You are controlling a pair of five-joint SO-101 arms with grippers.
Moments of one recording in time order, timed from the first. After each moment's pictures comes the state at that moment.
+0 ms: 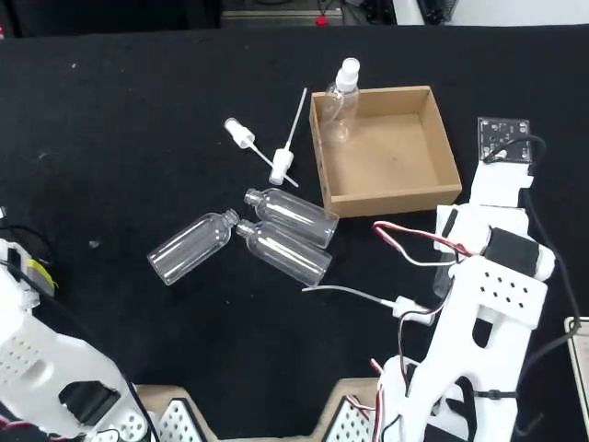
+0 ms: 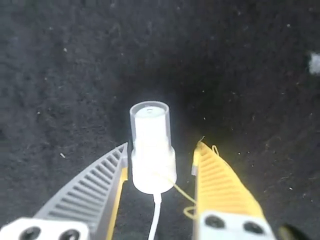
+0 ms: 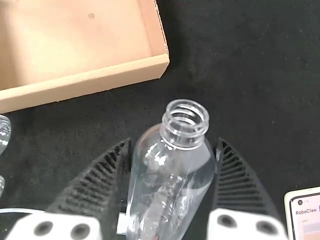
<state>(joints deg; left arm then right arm) -54.9 16.1 10.2 72.8 -38.4 24.6 -40.0 42.5 62.5 17.1</state>
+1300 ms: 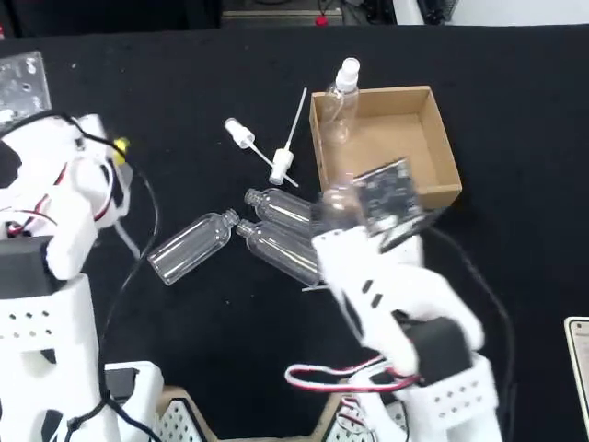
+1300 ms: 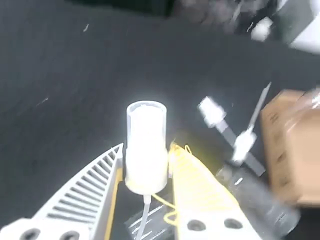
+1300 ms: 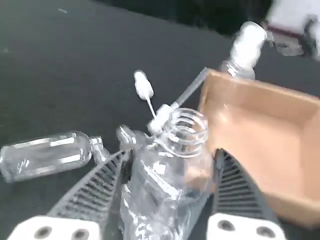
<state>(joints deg) -10.1 -46.1 13.0 73.5 6.0 -20.5 -73.5 54.4 57.5 4.6</state>
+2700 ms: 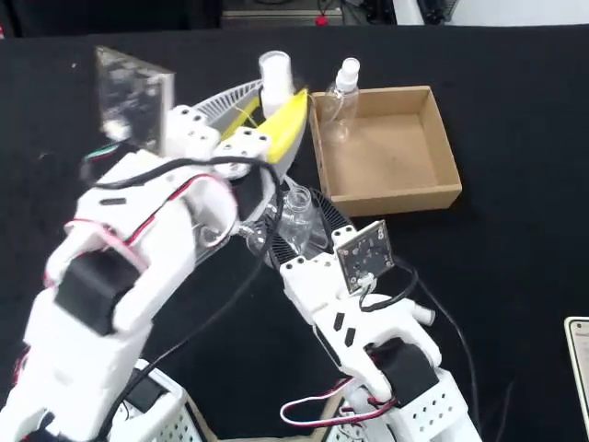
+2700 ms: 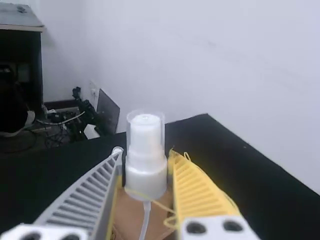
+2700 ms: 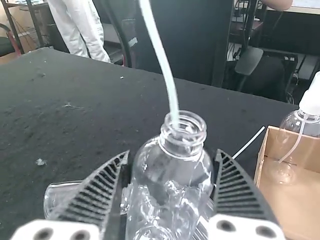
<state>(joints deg) 27.7 -44.6 8.1 48.7 9.3 -30.6 -94.4 81.4 35.3 -0.6</state>
